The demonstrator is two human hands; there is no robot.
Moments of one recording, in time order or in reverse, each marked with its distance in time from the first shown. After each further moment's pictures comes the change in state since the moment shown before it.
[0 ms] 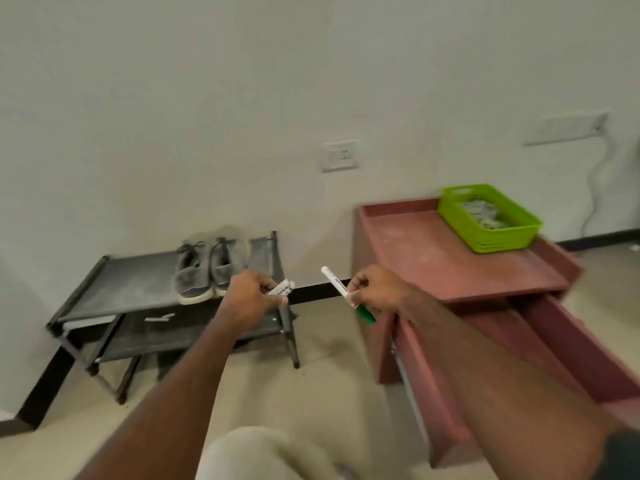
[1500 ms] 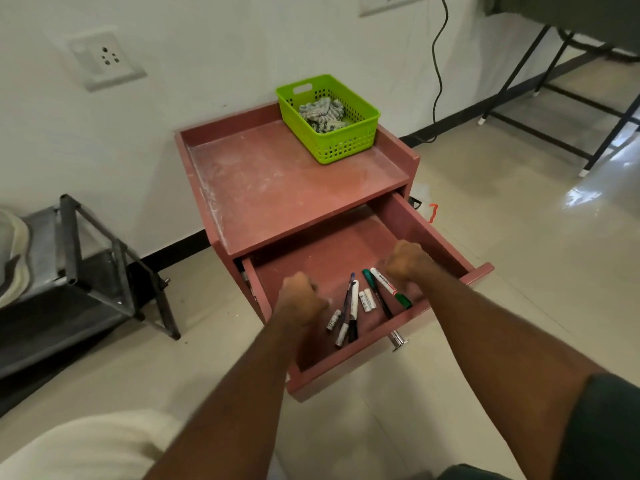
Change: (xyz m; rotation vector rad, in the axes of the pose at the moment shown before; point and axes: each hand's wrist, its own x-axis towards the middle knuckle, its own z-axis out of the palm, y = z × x) left_hand -0.018 0.177 0.380 0.106 -0.544 -0.037; right_hand -0.107 0.337 -0.120 -0.194 0.227 0.759
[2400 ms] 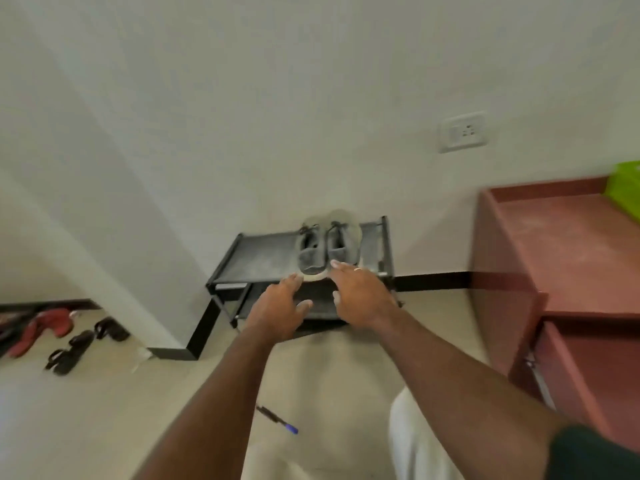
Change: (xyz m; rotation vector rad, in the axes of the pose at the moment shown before) left_hand -0.251 -0.318 -0.340 0.255 0.615 -0.225; right_hand -0.292 -0.451 0.167 -0.069 0.155 -1.386
